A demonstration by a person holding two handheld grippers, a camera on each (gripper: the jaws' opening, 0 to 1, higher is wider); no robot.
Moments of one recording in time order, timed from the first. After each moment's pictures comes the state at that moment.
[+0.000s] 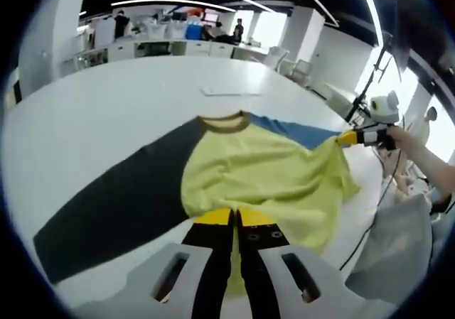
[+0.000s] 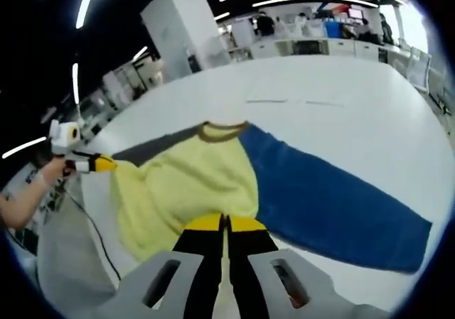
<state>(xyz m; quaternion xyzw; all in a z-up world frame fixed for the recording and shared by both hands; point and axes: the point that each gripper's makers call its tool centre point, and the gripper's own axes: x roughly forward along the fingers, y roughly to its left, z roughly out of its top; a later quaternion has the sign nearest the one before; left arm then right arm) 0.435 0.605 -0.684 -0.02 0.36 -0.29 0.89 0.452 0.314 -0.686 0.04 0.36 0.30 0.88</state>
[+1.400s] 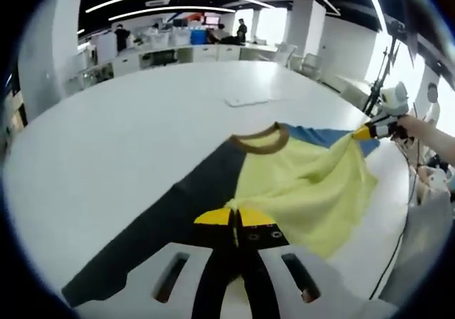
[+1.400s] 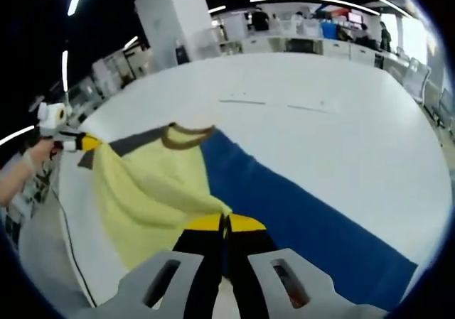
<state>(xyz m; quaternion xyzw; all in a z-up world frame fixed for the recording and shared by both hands) 0.520 0.630 -0.697 0.04 0.34 -0.26 0.90 0.524 0.295 -0.721 0.00 0.38 0.28 0.88</state>
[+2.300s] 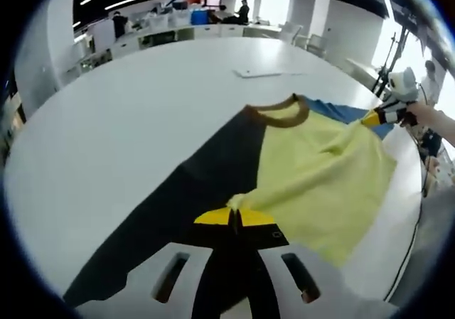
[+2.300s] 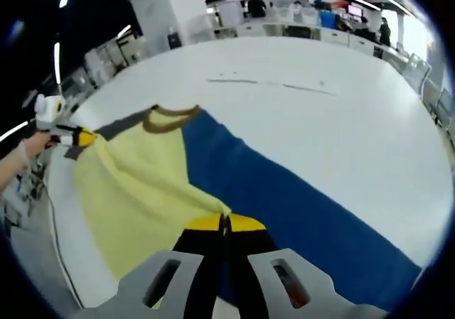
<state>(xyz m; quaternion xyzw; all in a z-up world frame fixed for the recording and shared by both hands) 0.534 0.641 -0.745 0.06 0.40 -0.25 0.88 0.533 0.292 -0.758 -0.02 0.42 0.26 0.87</state>
